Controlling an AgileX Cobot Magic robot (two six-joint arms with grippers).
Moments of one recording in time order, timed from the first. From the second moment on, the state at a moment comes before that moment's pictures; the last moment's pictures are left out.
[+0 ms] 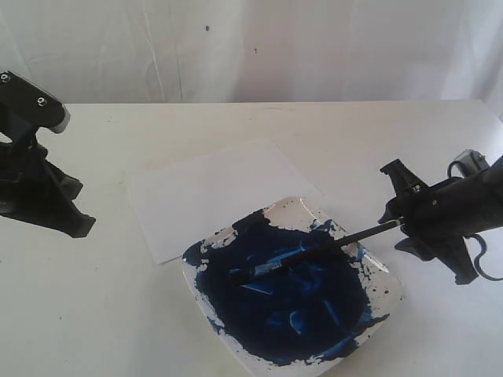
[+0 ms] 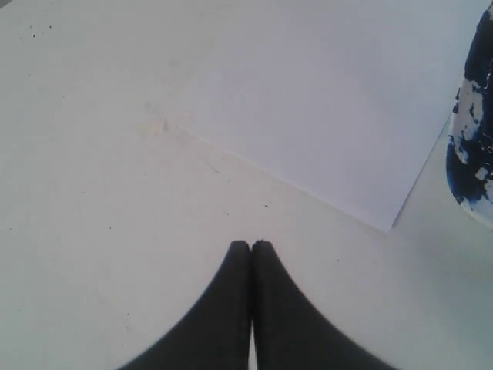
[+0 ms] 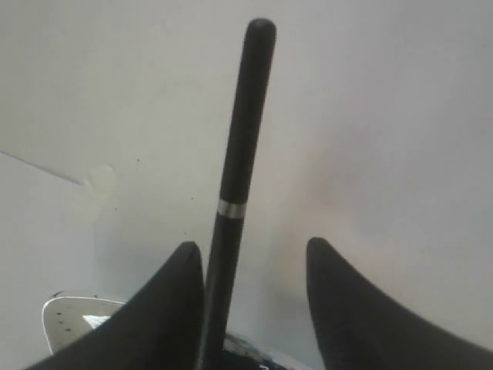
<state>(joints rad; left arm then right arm) -0.41 1.22 -0.70 0.14 0.31 0.13 0.24 1.71 -0.76 0.87 0.23 0.27</state>
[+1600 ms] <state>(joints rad) -0.41 1.22 -0.70 0.14 0.31 0.13 0.38 1.82 -0.84 0.99 0.14 0.27</state>
